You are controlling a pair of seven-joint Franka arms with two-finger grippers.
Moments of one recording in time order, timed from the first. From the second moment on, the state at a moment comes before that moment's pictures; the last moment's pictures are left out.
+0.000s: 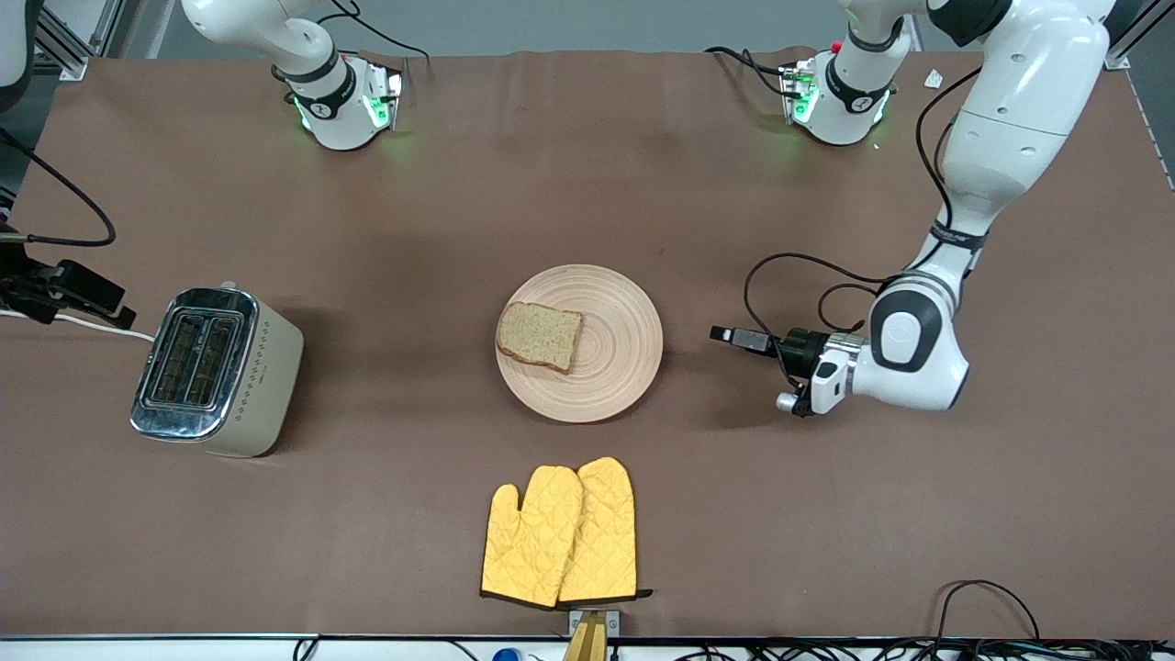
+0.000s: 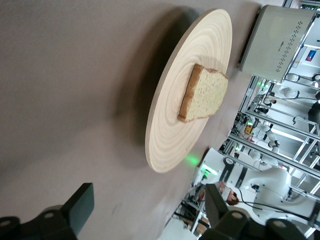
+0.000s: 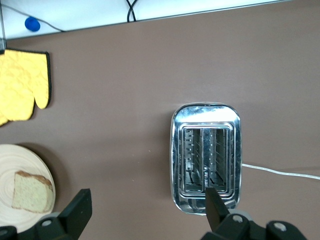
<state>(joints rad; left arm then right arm) 0.00 0.70 -0.22 -1.77 -0.98 1.88 0.50 0.66 0.23 -0.83 -1.38 0.25 1.63 -0.07</state>
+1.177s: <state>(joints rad) -0.09 0.80 -0.25 -1.84 -1.33 2.05 1.02 0.00 0.02 -0.07 -1.53 0.05 1.58 -0.09</state>
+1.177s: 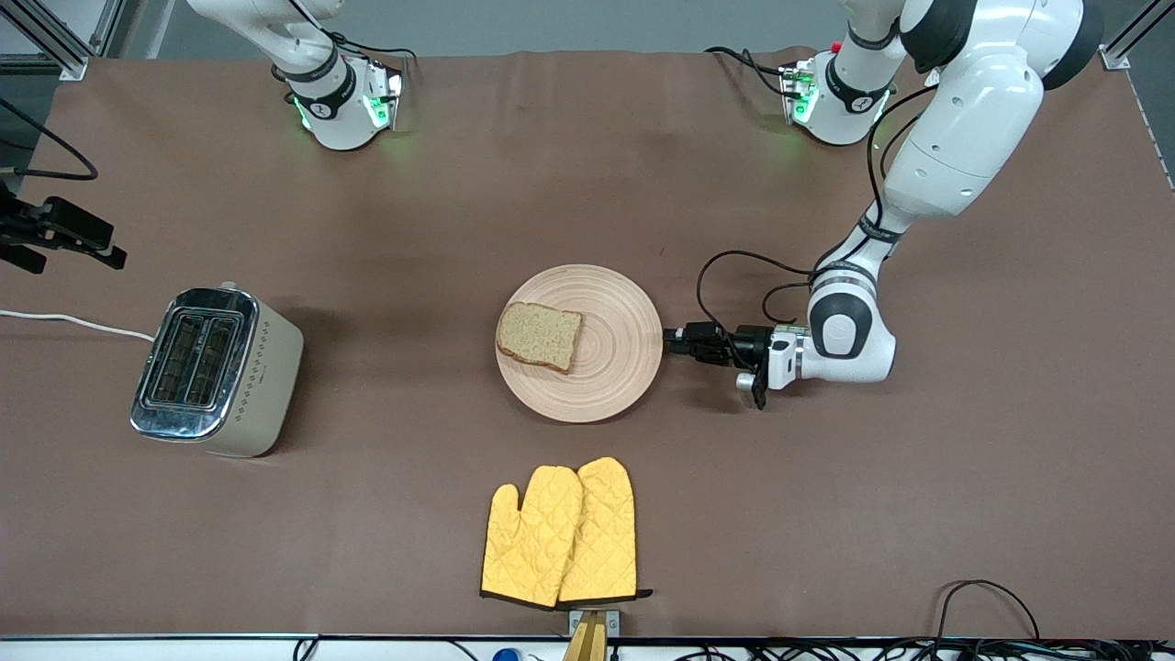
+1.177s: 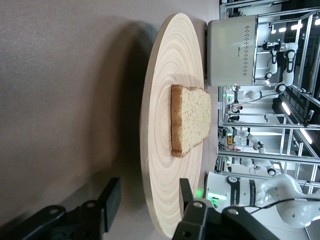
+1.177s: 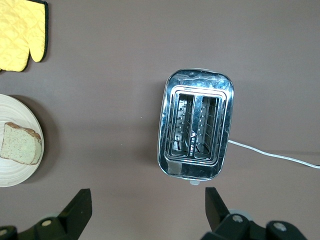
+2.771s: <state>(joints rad) -0.12 0.81 -0.24 -1.84 -1.36 2.09 1.02 0.04 -0.03 -0.09 -1.51 0.02 1.54 -0.09</state>
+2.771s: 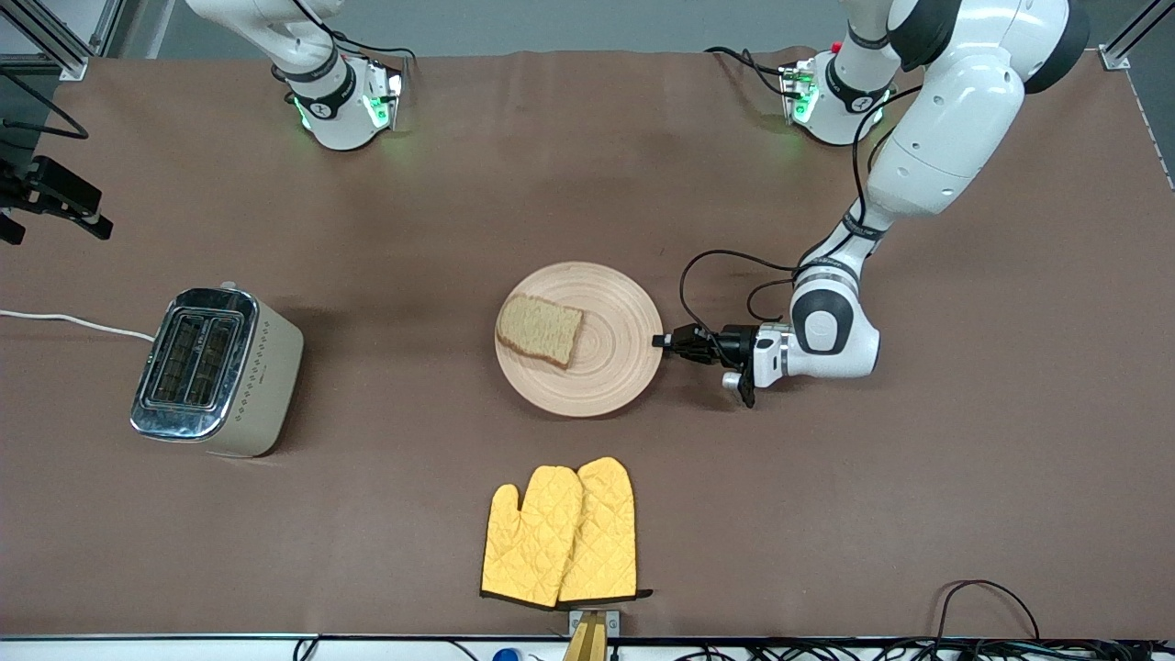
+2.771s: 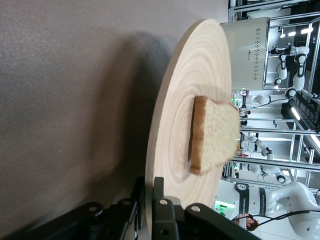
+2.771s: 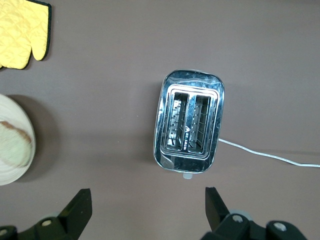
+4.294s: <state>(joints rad) 0.34 0.64 -0.23 -1.78 -0.85 1.83 0.79 0.01 -0.02 -0.10 -1.52 0.02 1.60 -0.10</state>
